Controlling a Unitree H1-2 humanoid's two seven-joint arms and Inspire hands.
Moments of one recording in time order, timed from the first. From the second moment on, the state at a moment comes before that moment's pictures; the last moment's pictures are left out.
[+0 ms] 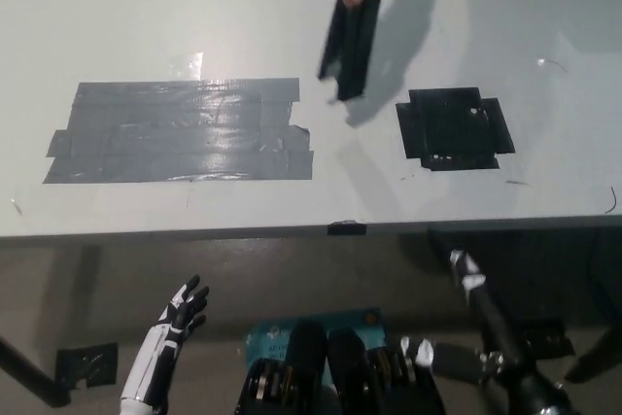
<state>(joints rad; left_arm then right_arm) 0.05 0.12 -0.05 0.07 0.05 -0.13 -0.07 0.01 -0.07 0.20 -0.31 -0.20 0.09 0.09</state>
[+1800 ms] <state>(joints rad) 0.04 0.12 -0.05 0.07 0.08 -0.14 -0.07 -0.89 -0.05 0.16 0.70 -0.36 0.40 -0.11</state>
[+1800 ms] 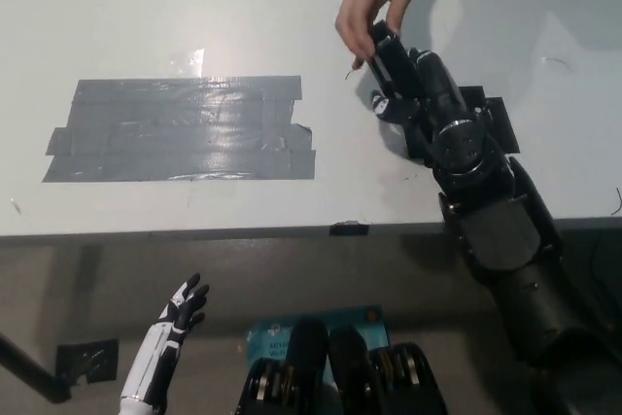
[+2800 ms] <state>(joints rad) 0.02 0.13 -0.05 0.07 0.09 -0.14 -0.07 -0.82 -0.10 0.17 0.18 -0.40 0.45 0.09</state>
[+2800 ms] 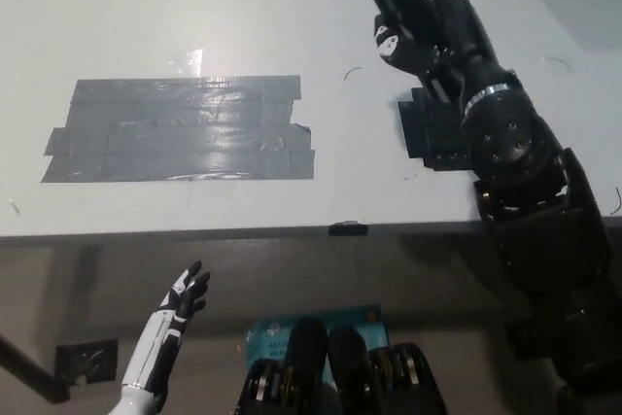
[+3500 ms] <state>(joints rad) 0.02 0.14 -0.05 0.04 0.09 -0.13 -0.07 -0.83 -0.13 0.24 0.60 -0.40 0.42 0.23</state>
